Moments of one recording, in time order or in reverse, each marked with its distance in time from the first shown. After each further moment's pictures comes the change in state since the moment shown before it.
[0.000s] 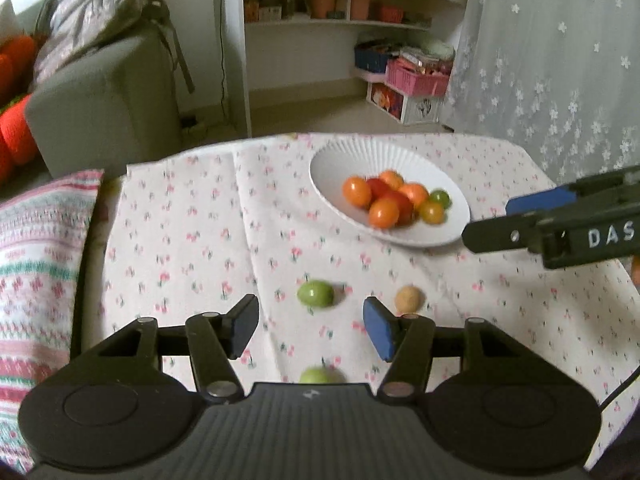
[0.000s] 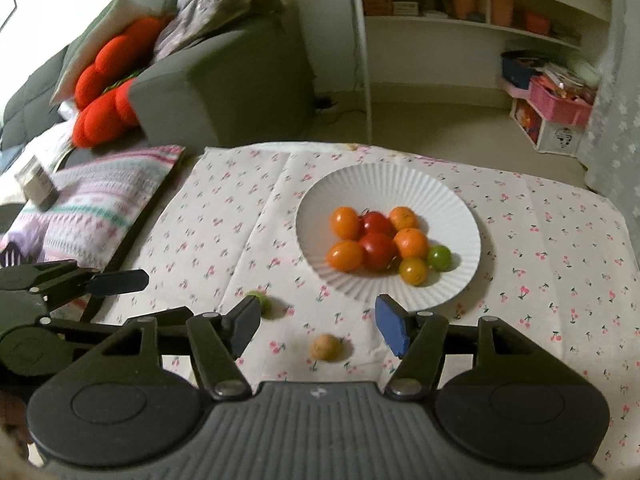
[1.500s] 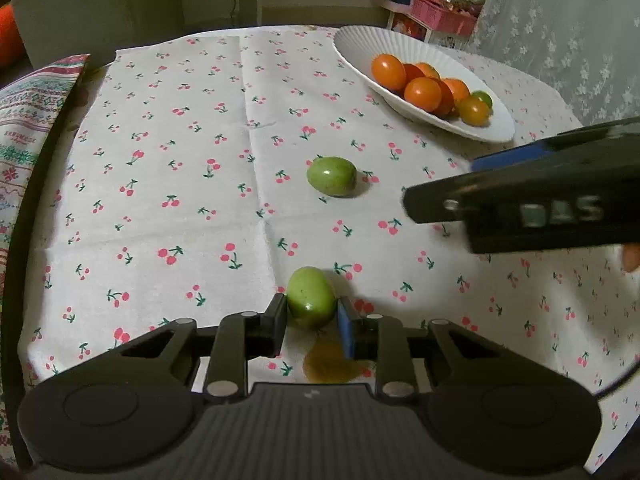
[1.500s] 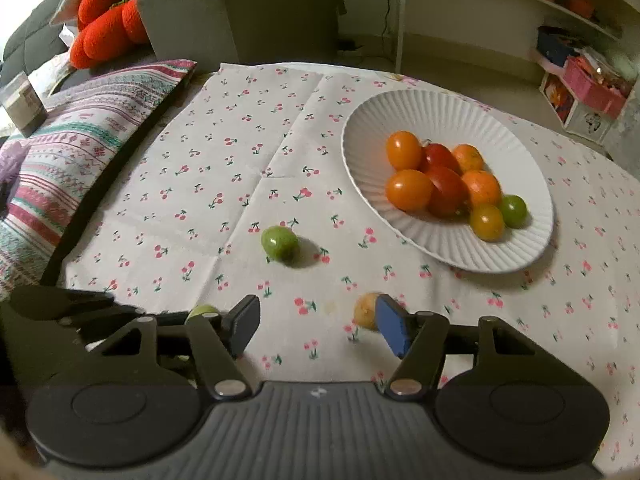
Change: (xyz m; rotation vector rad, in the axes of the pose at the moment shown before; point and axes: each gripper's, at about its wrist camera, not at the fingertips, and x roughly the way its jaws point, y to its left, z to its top) left arm 0.061 0.014 -0.048 -0.092 0.203 -0.008; right arm 0.080 0.046 -0.018 -0.087 0.153 -0.029
